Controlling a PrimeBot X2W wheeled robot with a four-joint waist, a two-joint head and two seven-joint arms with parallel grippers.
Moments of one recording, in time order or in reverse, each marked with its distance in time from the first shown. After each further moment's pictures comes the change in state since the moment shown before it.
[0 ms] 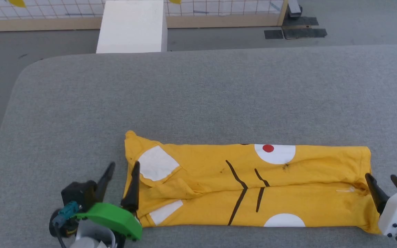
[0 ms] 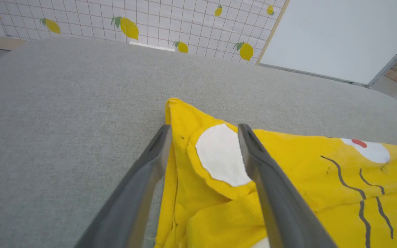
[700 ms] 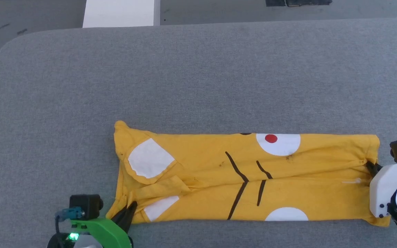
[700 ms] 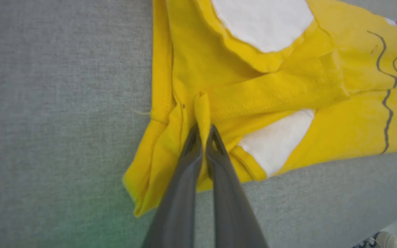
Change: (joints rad) left arm 0.105 0.118 -0.024 -0.130 -0.115 0.004 0.376; right arm -0.205 -0.143 0.219 0.266 -0.065 0.000 -0.032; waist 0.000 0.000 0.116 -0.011
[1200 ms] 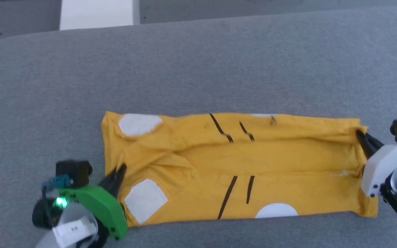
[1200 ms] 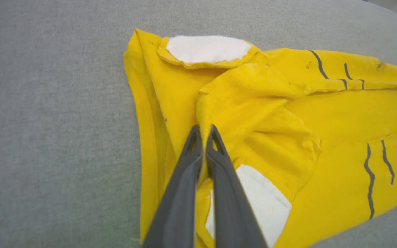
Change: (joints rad) left arm -0.134 0.034 0.033 -0.076 0.061 0.019 0.031; right arm -0.062 0.054 -0.014 -0.081 0.053 0.000 -0.113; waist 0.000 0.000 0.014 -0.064
